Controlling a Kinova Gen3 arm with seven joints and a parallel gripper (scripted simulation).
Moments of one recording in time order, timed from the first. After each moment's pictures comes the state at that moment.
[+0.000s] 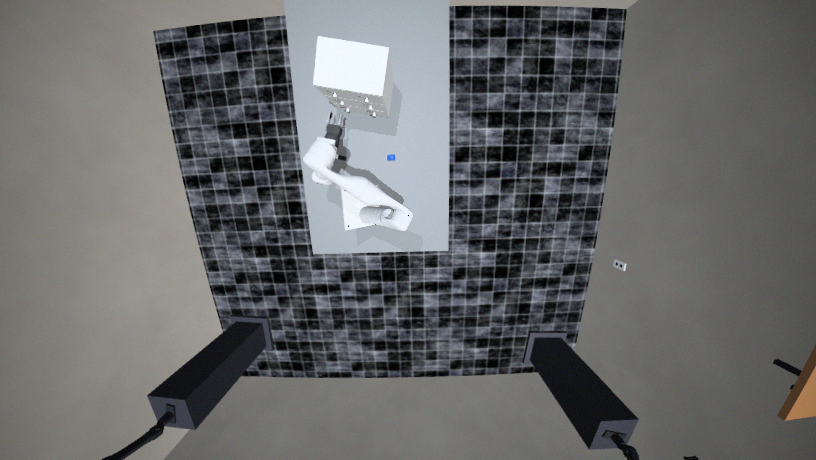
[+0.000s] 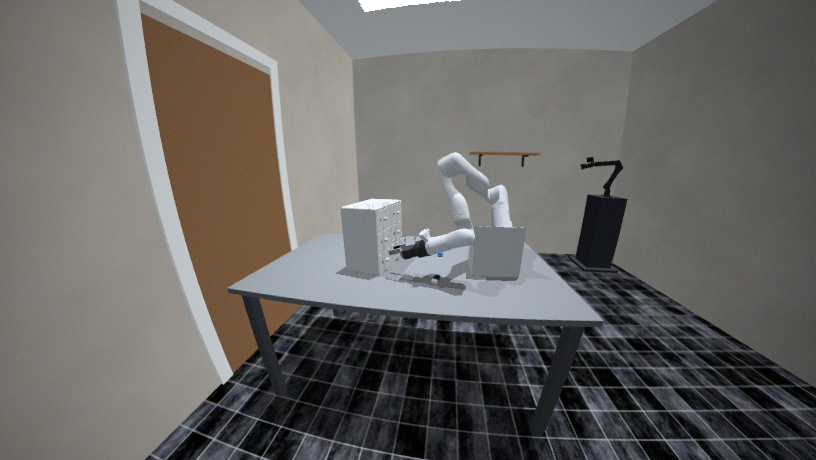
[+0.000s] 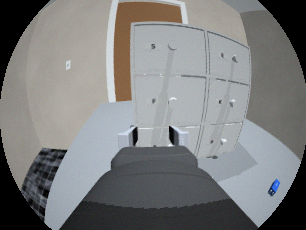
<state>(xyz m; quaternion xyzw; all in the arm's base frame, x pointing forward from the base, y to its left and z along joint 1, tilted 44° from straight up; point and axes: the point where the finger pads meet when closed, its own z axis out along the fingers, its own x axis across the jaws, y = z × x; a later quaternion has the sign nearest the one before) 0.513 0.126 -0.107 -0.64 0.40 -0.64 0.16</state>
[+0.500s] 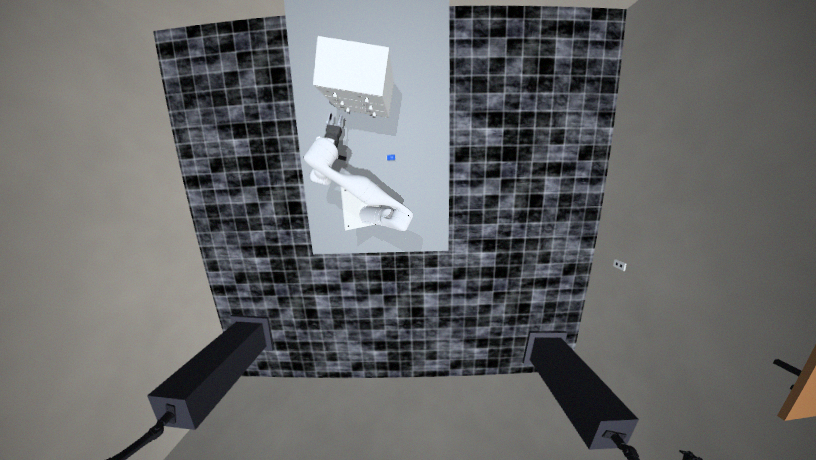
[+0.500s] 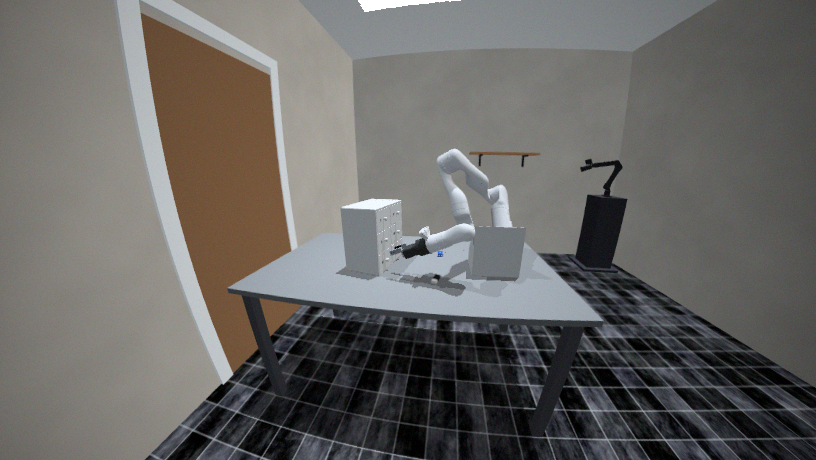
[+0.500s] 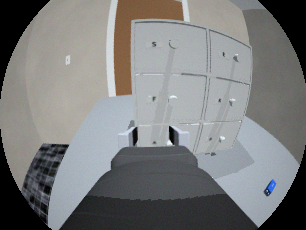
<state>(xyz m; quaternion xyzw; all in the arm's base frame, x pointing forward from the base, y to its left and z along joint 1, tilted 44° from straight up) 0.508 0.127 -0.107 -0.64 0.41 -0.63 0.14</state>
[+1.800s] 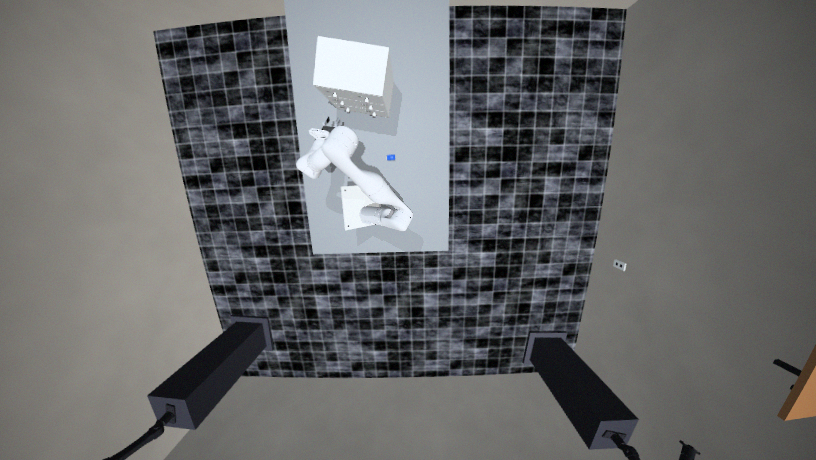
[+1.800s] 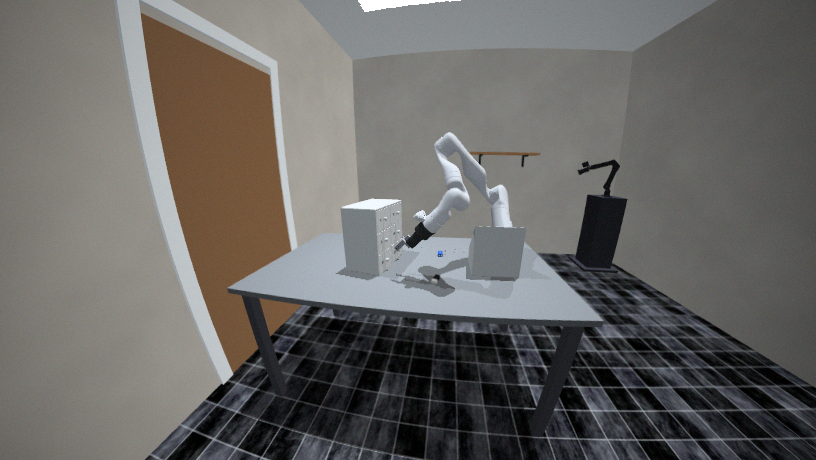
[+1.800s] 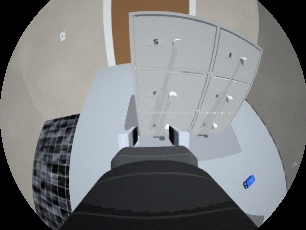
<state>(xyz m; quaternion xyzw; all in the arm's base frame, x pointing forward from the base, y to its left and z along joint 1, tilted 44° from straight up) 0.481 0.149 -0.091 -0.66 0.52 -0.54 0.02</state>
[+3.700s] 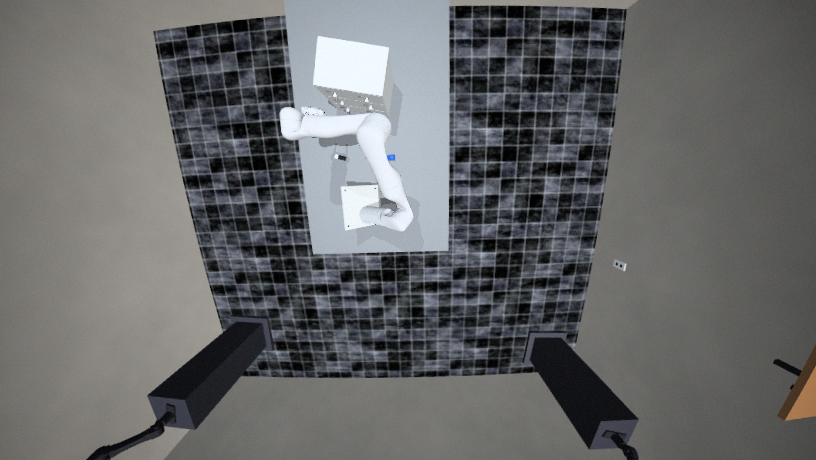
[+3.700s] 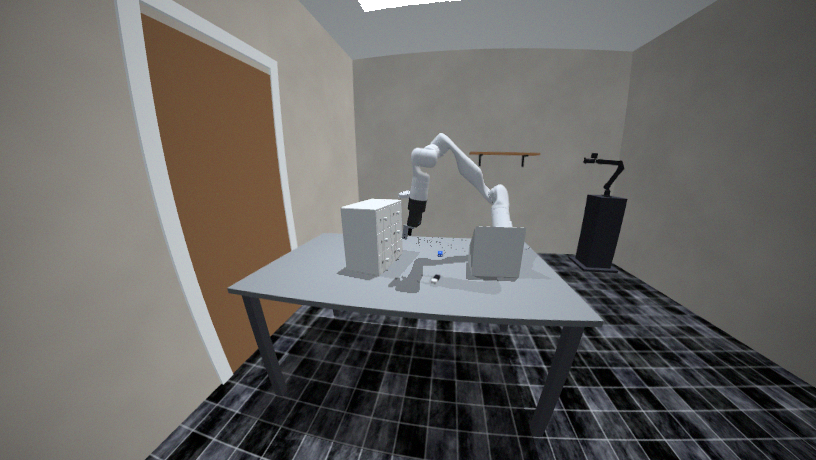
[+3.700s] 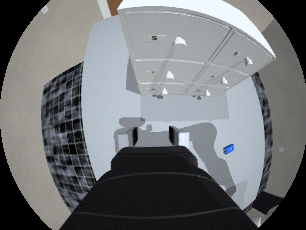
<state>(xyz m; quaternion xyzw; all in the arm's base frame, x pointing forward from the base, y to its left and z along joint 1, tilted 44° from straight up) 0.445 0.190 -0.053 -0.64 0.66 -0.36 -0.18</state>
